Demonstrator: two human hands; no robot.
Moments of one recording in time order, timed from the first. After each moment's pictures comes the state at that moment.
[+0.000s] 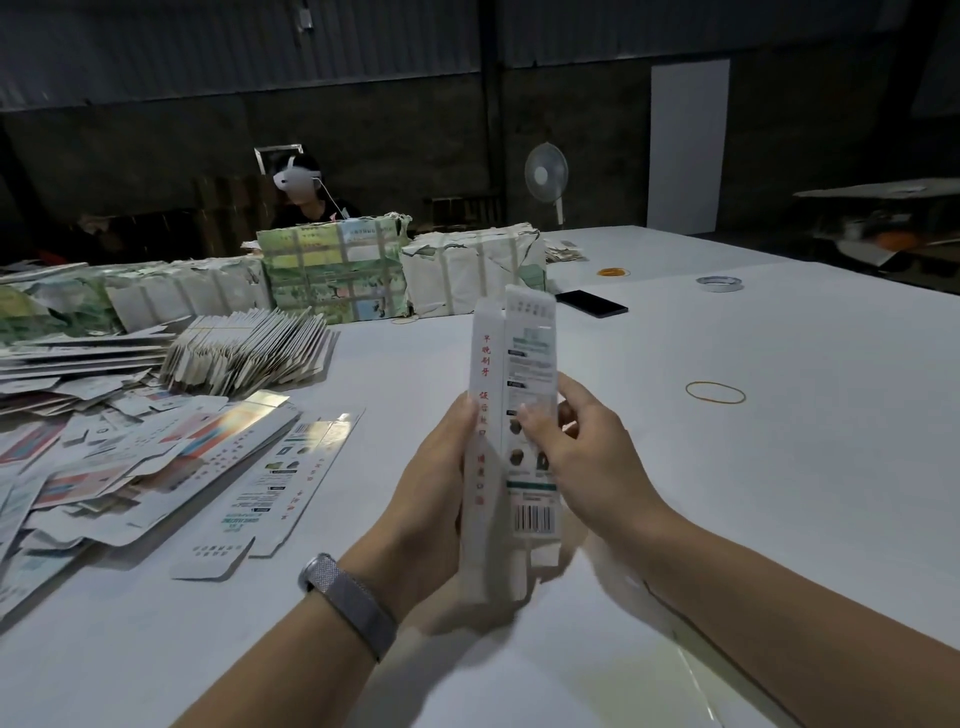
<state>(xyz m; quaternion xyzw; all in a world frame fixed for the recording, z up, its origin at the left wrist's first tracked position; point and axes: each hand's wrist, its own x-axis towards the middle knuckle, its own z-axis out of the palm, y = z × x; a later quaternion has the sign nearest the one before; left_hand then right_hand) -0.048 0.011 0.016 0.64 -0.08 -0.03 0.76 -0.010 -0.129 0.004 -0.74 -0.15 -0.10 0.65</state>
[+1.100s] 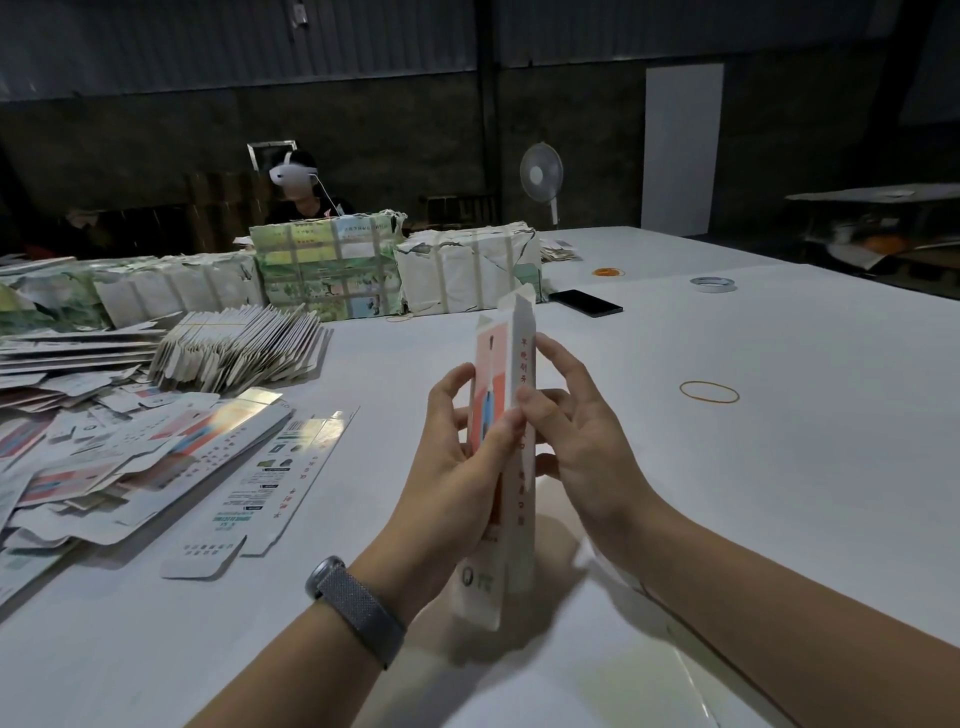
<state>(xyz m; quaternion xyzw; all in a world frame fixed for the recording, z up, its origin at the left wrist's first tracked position) -0.047 0.003 0.008 0.71 -0.10 0.12 0.68 -0.025 -0.127 0.018 -0.63 -0.22 -0.06 0.75</state>
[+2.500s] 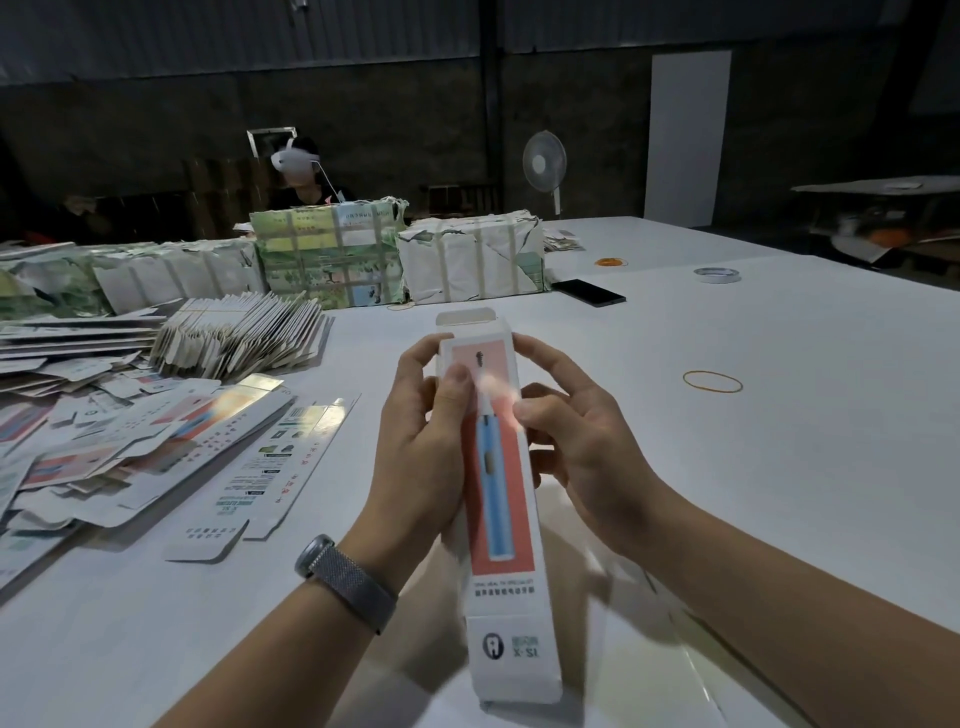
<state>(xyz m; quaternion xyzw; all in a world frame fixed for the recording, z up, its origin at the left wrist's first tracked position) -0.047 0.015 0.021 0.70 -0.11 0.23 0.67 -0.027 -0.127 0.017 -0.64 -0.27 -0.02 0.71</state>
